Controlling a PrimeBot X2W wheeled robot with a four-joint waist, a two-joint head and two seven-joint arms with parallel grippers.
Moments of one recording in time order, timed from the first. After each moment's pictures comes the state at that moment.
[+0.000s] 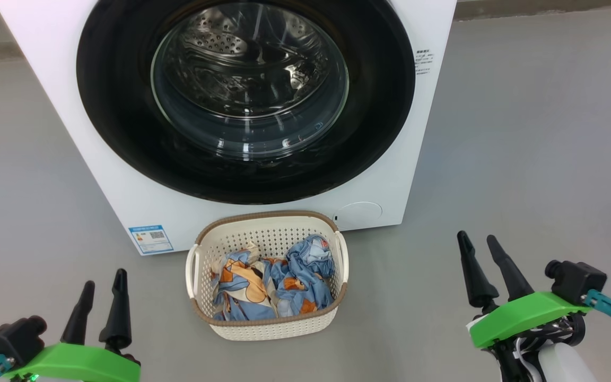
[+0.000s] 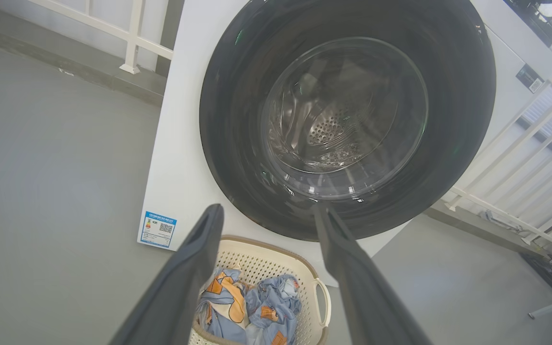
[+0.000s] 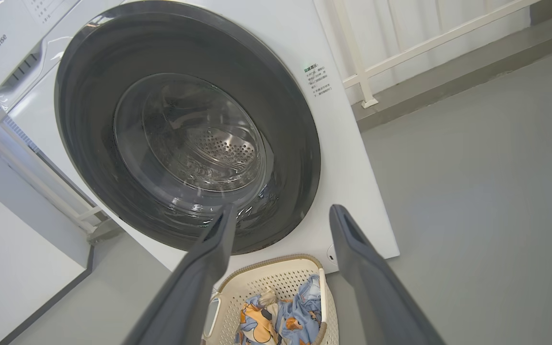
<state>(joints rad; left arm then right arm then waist) -0.08 0.15 -0.06 0.21 -0.70 -0.12 -0.16 -0.21 -0.06 0.03 0.34 0.57 0.13 -0.16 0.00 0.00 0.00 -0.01</state>
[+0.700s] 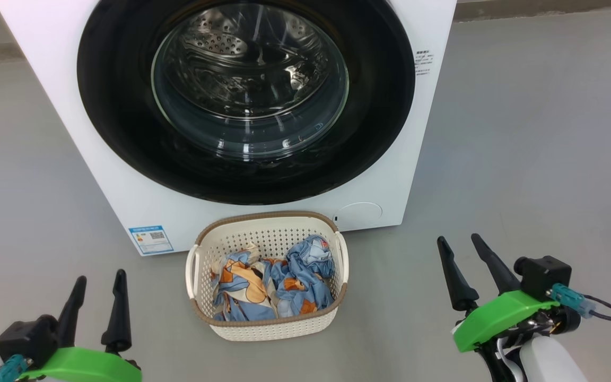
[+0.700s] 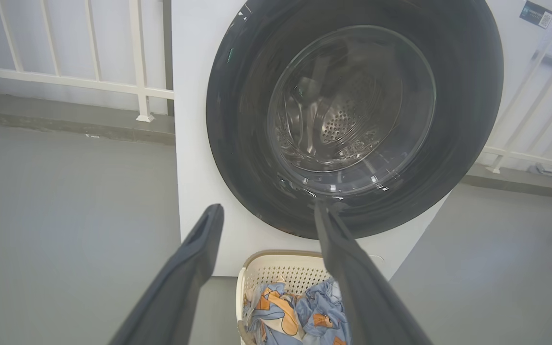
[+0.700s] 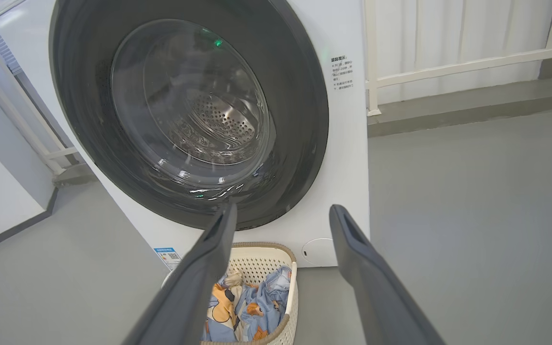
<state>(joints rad) -0.09 0.15 -0.04 0.23 -0.43 -0.13 -0.22 -0.25 -0.06 0.06 0.43 0.33 0.13 -0.21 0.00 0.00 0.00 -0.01</state>
